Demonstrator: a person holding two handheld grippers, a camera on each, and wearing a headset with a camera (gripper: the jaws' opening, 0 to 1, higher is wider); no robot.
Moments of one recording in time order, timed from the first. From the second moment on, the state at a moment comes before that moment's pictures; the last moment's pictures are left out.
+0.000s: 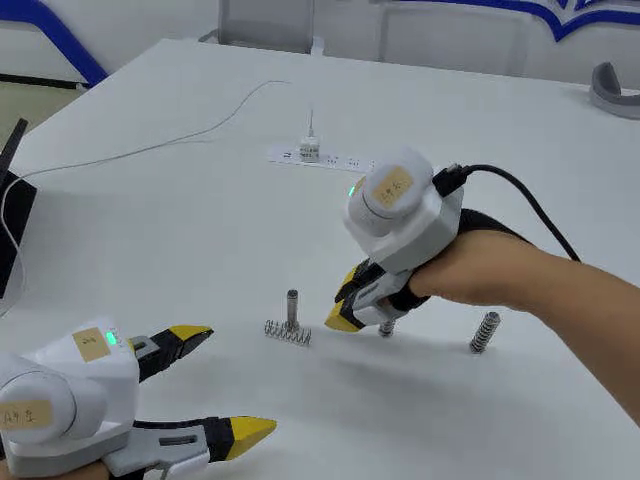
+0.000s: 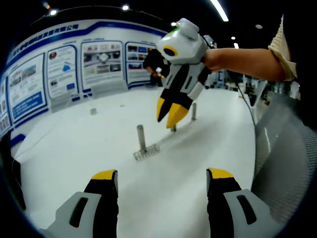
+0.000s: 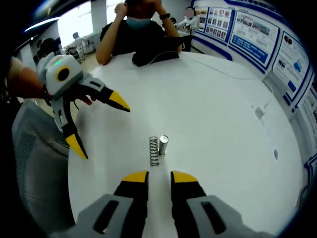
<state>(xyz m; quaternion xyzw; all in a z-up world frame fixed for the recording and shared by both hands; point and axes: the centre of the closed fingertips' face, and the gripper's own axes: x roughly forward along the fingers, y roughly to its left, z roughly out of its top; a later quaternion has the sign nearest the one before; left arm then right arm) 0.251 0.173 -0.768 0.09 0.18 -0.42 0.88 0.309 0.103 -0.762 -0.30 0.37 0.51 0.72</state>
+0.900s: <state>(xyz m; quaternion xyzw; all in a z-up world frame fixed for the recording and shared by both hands) 0.250 0.176 -0.770 0.10 0.19 -0.42 0.88 0.310 0.124 -0.797 -0.28 0.39 0.52 0.71</state>
